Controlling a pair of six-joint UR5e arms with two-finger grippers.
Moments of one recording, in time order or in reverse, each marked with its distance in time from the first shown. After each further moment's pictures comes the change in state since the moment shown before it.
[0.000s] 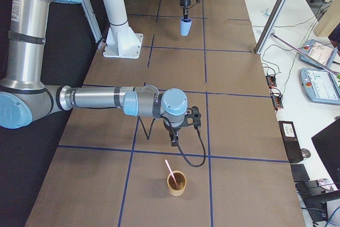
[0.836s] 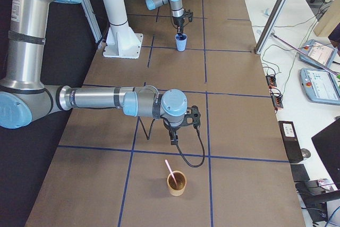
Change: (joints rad) left arm 0.148 -0.138 0.165 0.047 0.244 0.095; right arm -0.004 -0.003 -0.002 0.000 0.020 0.004
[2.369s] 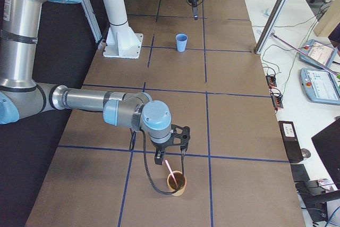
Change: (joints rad) left arm -0.265 0.104 -0.162 0.097 -0.179 0.004; right arm 0.194 -0.056 -0.024 -0.001 -0.125 0.278
